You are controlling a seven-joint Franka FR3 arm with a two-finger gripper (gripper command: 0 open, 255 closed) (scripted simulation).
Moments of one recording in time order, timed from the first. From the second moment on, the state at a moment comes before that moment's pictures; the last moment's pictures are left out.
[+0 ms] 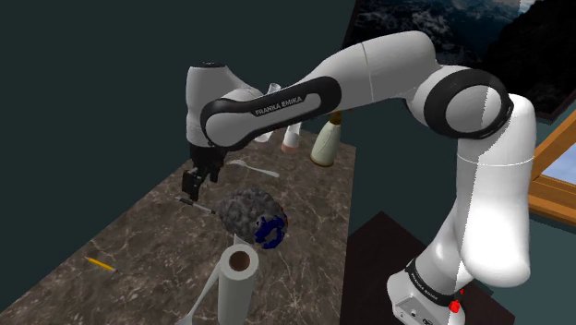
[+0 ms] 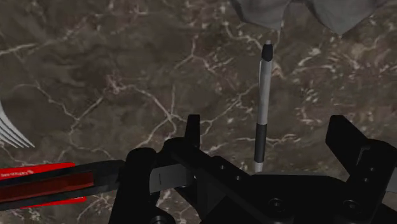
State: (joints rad) arm 0.37 0.51 0.30 -1.63 -0.08 2.12 0.12
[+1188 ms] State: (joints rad) arm 0.41 0.63 0.29 -1.57 -0.11 2.19 0.13
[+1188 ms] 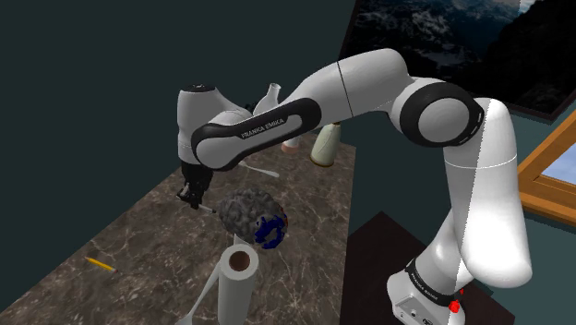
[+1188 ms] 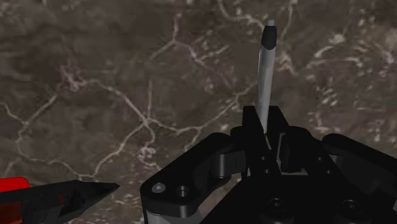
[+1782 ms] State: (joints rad) arm 0.41 0.60 0.29 -1.55 -0.10 2.14 0.13
